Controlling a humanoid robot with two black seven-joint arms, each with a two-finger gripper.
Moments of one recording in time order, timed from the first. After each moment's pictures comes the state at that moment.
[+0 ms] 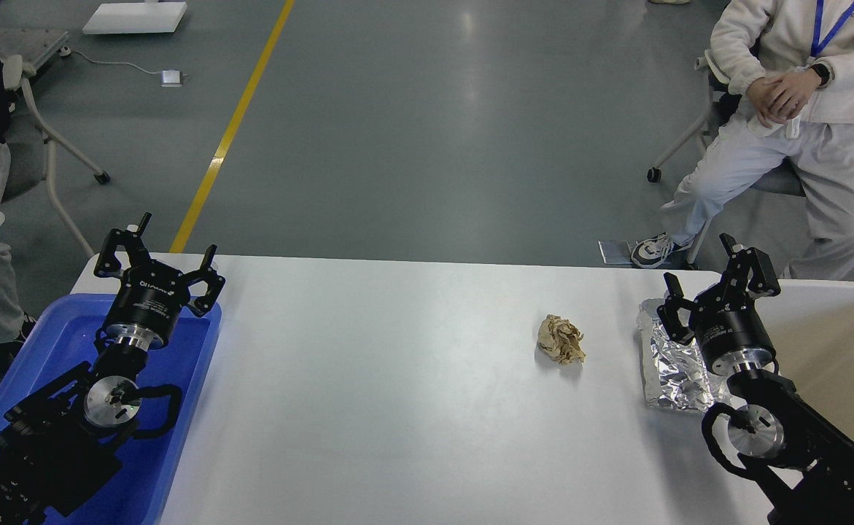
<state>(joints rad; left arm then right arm) -0.58 0.34 -0.76 -0.45 -0.17 -0.63 -0.53 0.38 -0.29 1.03 0.83 -0.33 0.08 0.52</state>
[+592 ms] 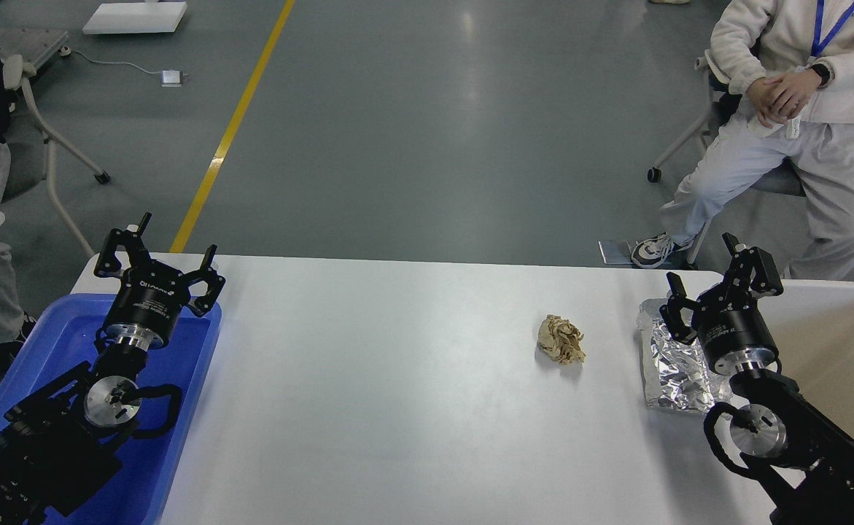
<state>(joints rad) -0.58 0.34 -0.75 -0.45 -0.17 -0.63 -0.53 0.38 -0.29 1.04 0.83 -0.33 0.08 0.52</state>
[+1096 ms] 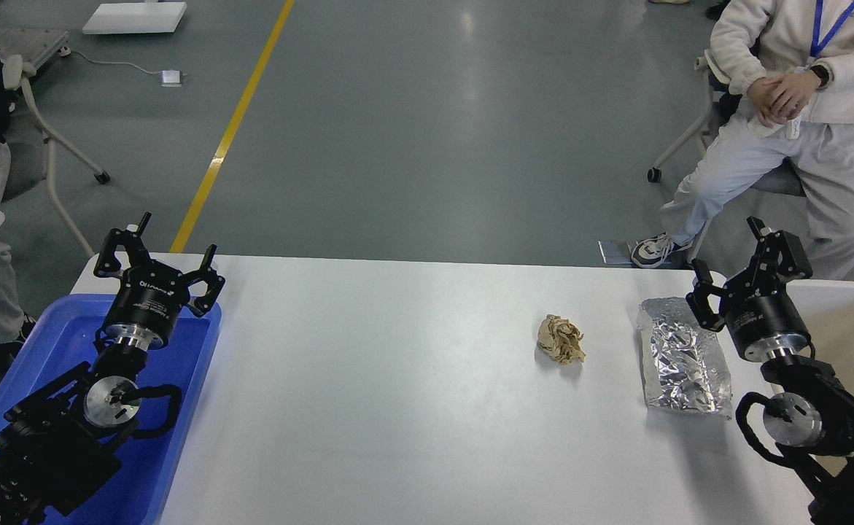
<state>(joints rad) -0.58 0.34 -0.76 -0.45 -0.17 -0.63 -0.53 0.41 -0.40 1.00 0.86 -0.33 0.08 0.51</state>
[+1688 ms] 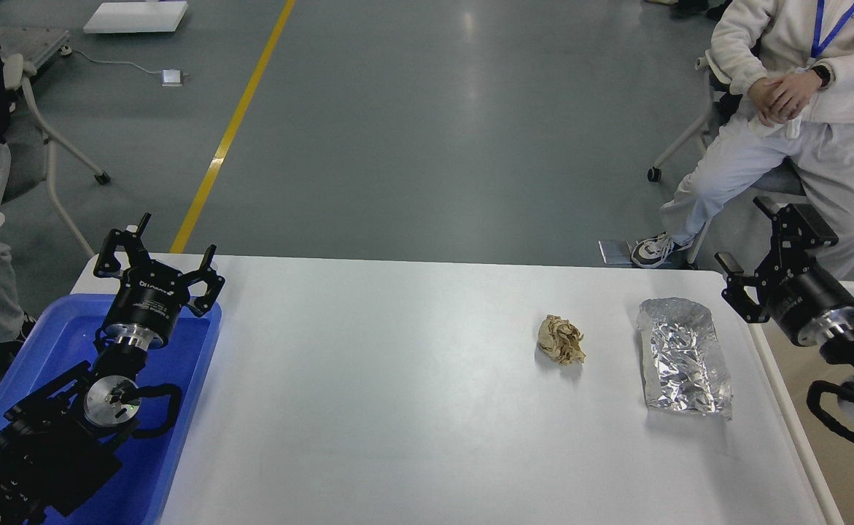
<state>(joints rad) -0.58 0.34 -0.76 -0.45 -0.17 -0.63 -0.53 0.47 -0.67 0.81 0.99 -0.34 0.08 0.36</state>
